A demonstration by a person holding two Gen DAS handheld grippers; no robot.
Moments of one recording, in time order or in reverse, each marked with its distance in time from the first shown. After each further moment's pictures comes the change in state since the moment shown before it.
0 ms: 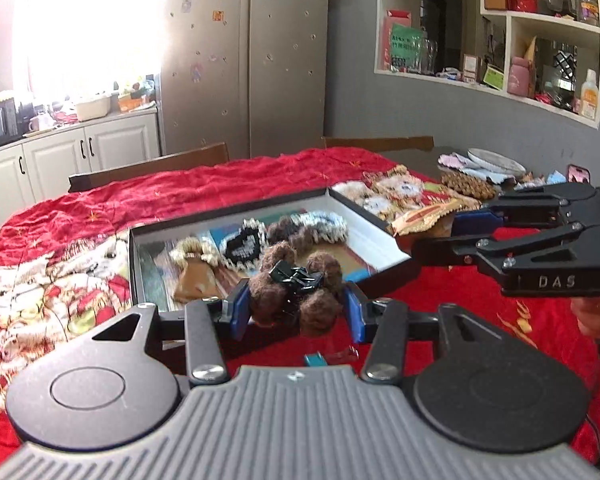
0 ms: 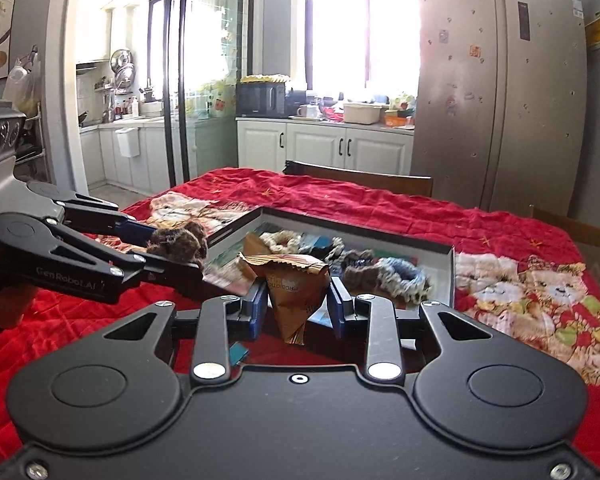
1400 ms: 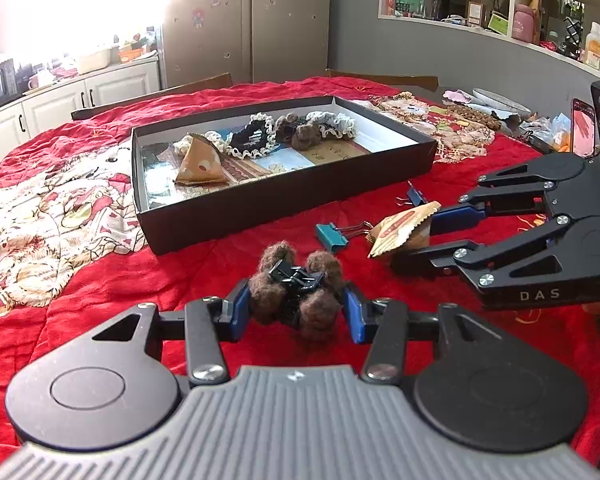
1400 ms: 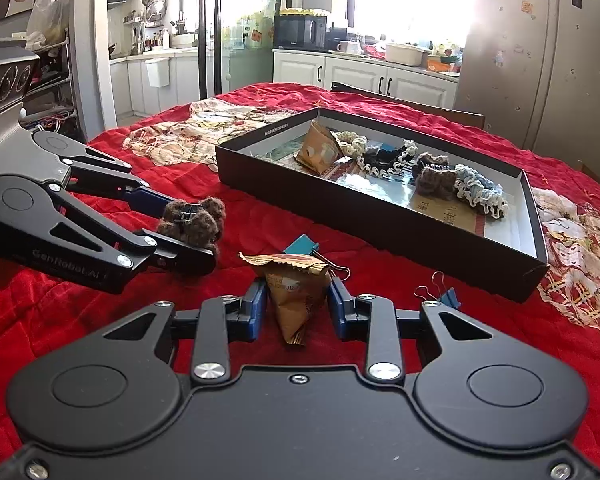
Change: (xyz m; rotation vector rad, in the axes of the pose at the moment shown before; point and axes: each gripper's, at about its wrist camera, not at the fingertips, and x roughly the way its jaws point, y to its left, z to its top) left arm 0.001 0.005 -0.082 0.004 0.148 0.006; right arm 0.049 0.052 -0.068 -0.080 0.196 0.088
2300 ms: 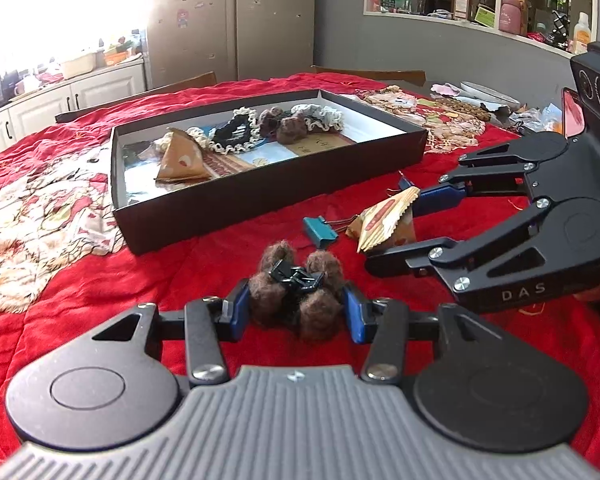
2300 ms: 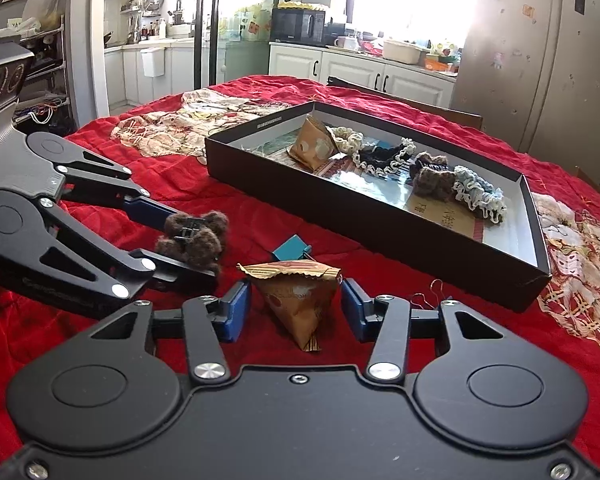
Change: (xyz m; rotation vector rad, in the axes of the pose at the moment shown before) left arm 0.013 -0.003 -0.006 0.024 -0.001 -0.031; right arm 0.016 0.001 0.003 -0.034 0.025 -0.032
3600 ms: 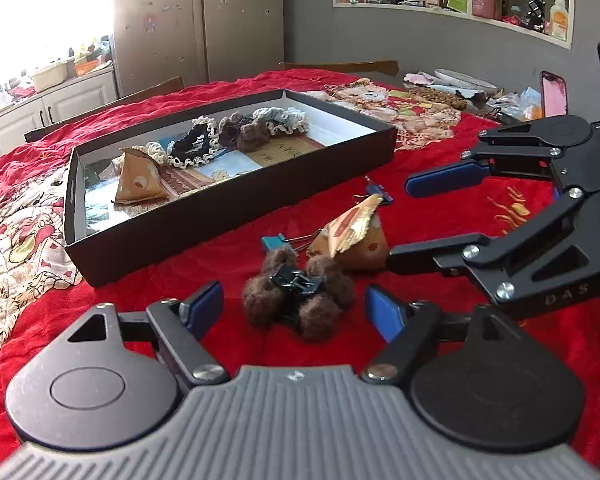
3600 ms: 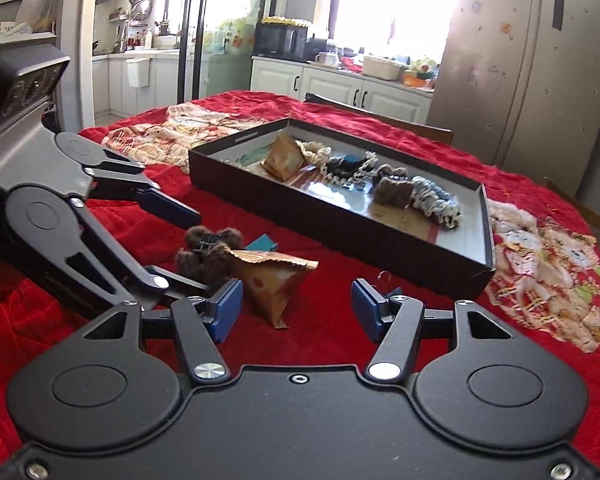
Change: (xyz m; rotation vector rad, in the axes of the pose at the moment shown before) left arm 0.017 -0.019 0.013 0.071 0.014 -0.057; right arm -0.036 -0.008 -0.010 -0.003 -0.044 -0.063
